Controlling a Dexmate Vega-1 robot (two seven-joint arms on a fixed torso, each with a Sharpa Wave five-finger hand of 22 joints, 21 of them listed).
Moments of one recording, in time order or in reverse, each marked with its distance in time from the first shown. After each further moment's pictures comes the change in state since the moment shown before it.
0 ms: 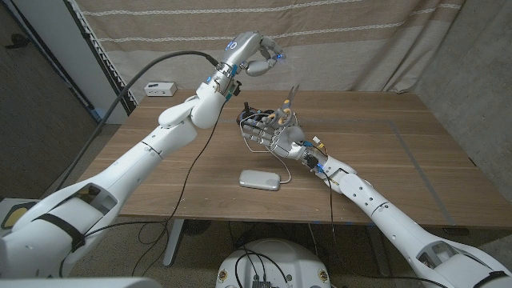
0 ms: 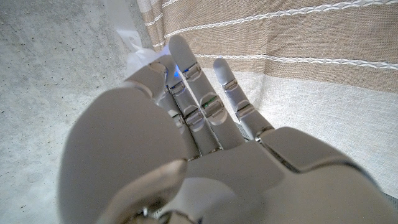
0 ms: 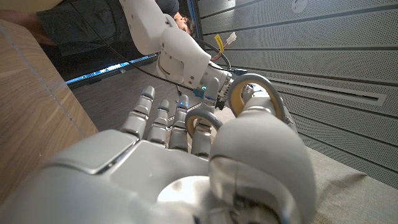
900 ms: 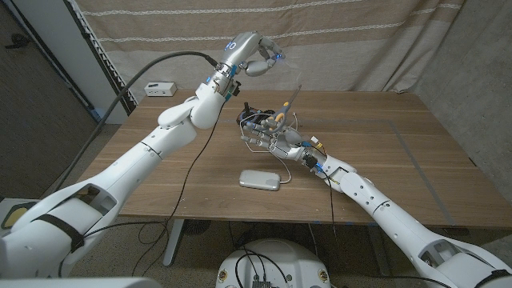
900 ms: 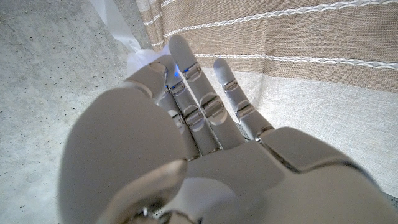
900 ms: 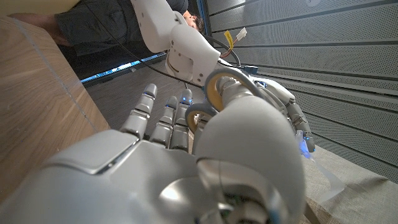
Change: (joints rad) left arm 0.004 0.003 -0.002 -0.001 -0.001 0.002 0.008; left_hand 0.000 0.000 0.000 0.000 0.000 0.000 0.000 0.000 0.000 0.000 0.000 0.000 0.000 0.000 0.000 0.007 0.000 -0.003 -0.004 0.007 -0.005; right arm 0.007 -0.022 -0.012 -0.023 -0.015 -0.027 -0.038; right_hand 0.234 0.003 0.410 0.056 -0.178 0.159 -0.005 -0.039 -0.009 0.111 0.004 0.065 0.012 0.062 -0.098 0.050 0.019 0.032 -0.061 -0.008 0.007
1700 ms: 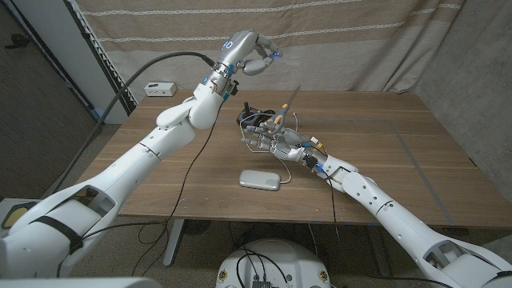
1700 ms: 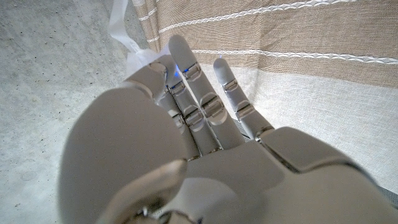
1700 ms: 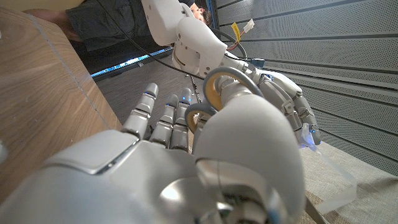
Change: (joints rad) left arm 0.014 0.005 -0.015 -0.010 -0.002 0.008 0.021; left_hand 0.000 0.000 0.000 0.000 0.000 0.000 0.000 0.000 0.000 0.000 0.000 0.000 0.000 0.000 0.000 0.000 0.000 0.000 0.000 0.007 -0.005; right arm -0.010 -0.024 -0.004 -0.032 -0.006 -0.020 -0.062; right_hand 0.016 -0.006 0.025 0.000 -0.030 0.011 0.000 -0.007 0.011 0.010 0.011 0.014 0.000 0.020 -0.002 0.015 0.005 0.013 -0.013 0.005 0.005
